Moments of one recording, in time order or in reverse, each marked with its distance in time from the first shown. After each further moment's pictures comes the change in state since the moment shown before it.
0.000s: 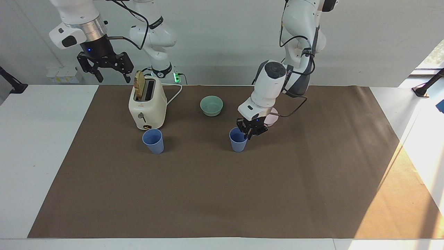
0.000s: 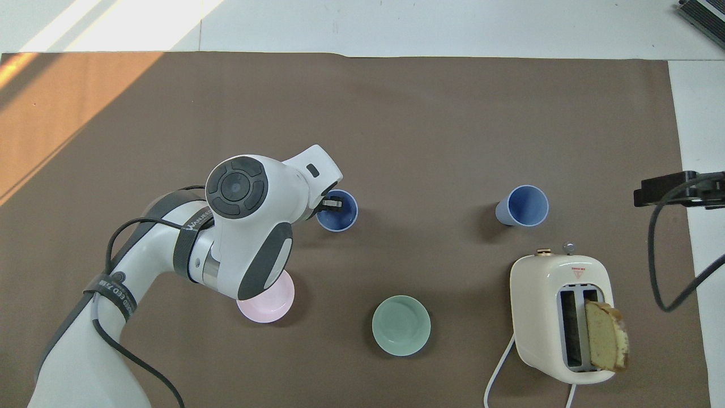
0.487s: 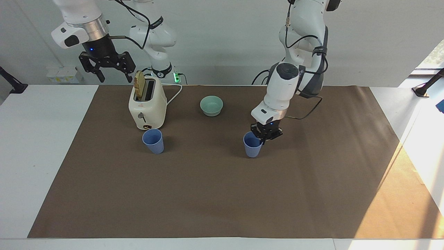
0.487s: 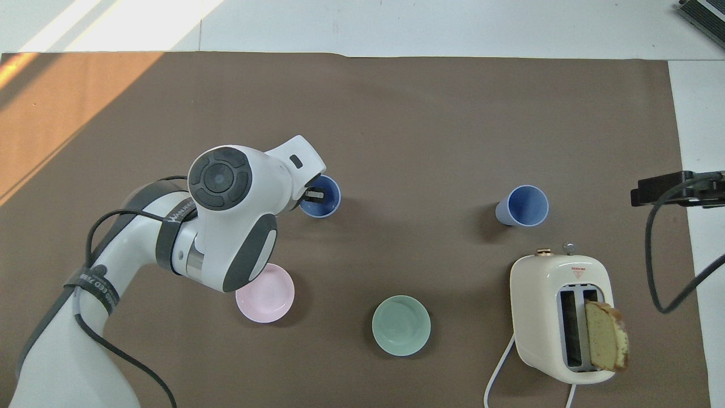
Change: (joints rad) left arm 0.026 0.000 -0.010 0.003 0.042 -0.006 0.002; right arm 0.004 0.001 0.007 0.010 0.000 -0.001 -0.001
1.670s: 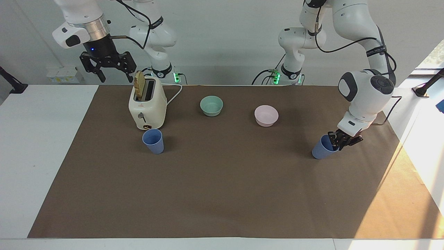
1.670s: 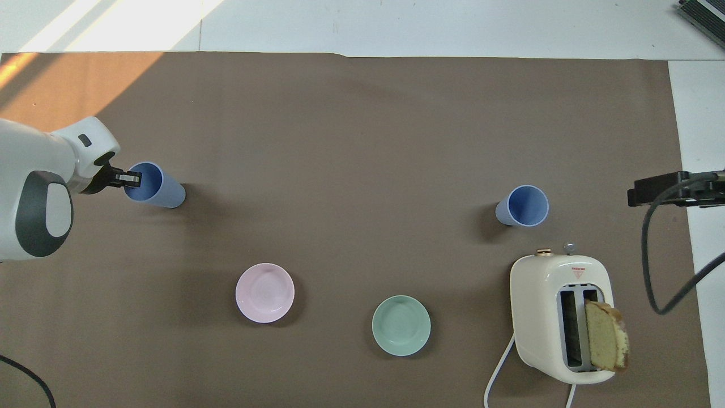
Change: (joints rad) left arm 0.520 -0.057 0.022 -0.084 0.082 -0.038 0.467; right arm 0.003 0.000 0.008 0.001 0.000 0.001 0.000
